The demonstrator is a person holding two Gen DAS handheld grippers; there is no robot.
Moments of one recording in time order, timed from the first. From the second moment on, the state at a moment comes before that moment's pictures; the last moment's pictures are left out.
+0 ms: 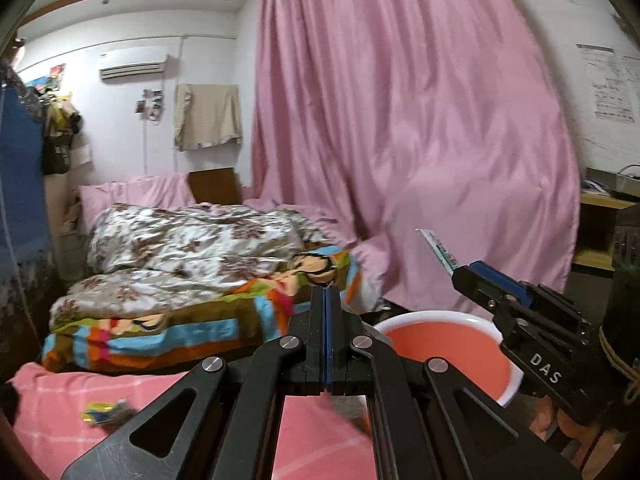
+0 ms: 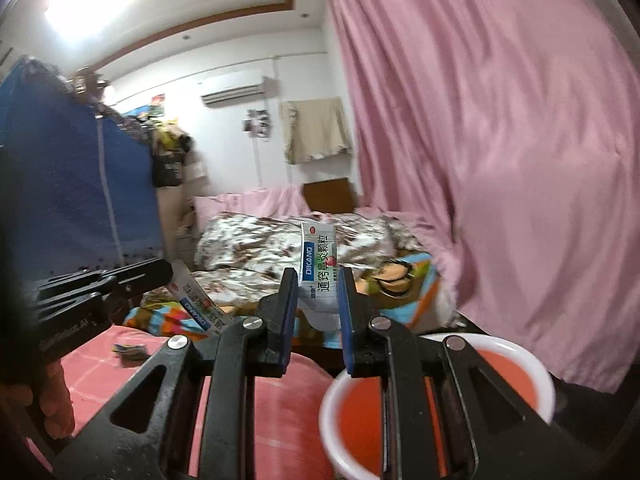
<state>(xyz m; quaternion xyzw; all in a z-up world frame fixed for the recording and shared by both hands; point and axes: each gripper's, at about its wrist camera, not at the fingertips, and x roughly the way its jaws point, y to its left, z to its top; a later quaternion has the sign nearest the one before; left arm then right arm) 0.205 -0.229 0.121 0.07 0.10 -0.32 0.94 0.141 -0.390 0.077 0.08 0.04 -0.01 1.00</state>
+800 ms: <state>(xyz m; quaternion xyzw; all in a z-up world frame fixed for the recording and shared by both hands) 0.241 -0.338 0.049 0.06 0.25 -0.36 0.89 0.155 -0.490 0.017 0.17 0.18 -0.09 0.96</state>
